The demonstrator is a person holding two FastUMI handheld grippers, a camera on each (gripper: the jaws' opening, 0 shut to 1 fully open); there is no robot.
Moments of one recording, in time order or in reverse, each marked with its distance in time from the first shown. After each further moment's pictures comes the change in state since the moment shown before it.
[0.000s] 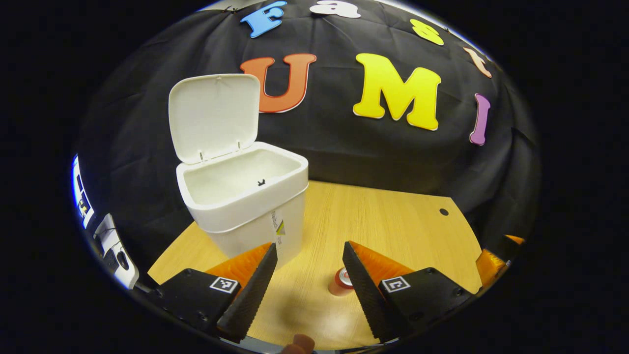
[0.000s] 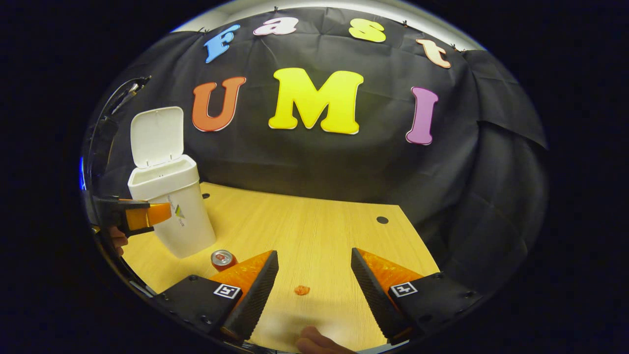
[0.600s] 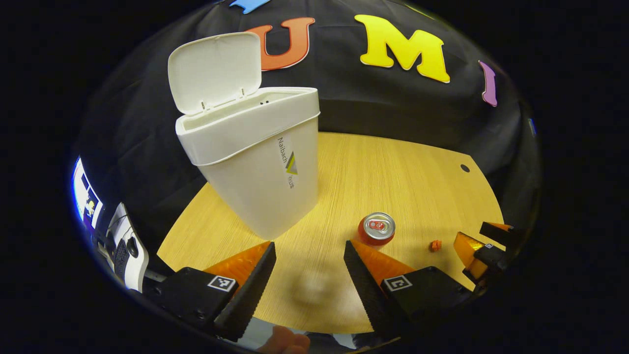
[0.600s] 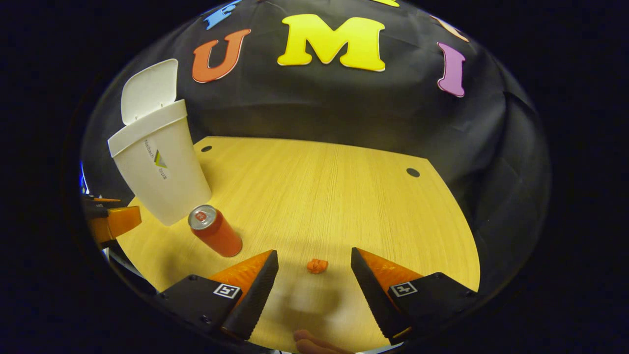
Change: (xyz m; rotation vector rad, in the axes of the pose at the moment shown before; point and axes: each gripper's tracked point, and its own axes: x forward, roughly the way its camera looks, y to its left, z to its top) left arm 0.010 0.007 -0.081 0.076 0.205 0.044; right arm 0.093 0.018 -0.113 0.006 0.305 0.052
